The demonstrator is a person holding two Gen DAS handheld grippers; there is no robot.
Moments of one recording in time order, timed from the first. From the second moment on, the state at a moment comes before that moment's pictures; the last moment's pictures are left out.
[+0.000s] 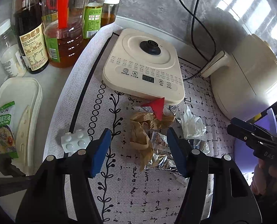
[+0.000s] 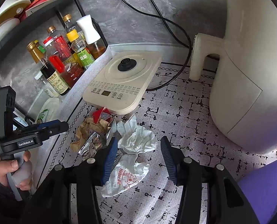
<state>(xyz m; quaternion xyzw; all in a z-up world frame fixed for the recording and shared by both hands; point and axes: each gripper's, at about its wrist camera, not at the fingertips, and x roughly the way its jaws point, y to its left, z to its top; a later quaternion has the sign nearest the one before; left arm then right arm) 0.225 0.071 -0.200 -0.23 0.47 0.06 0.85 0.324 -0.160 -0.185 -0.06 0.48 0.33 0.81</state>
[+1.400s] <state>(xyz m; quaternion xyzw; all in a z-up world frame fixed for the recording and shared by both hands) 0.193 0.055 -0.241 -0.21 0.55 0.06 0.81 0.309 -0.155 -0.191 -0.06 0.48 0.32 0.81</state>
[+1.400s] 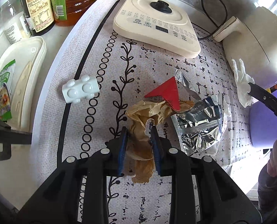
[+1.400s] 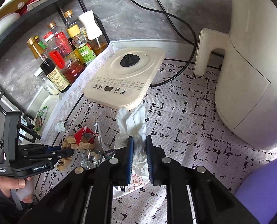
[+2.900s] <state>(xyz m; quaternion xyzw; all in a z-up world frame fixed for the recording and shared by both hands) 0.210 -0.013 -0.110 -0.18 0.43 -0.11 0.88 0.233 -0.266 -0.084 0.02 0.37 0.23 0.90</state>
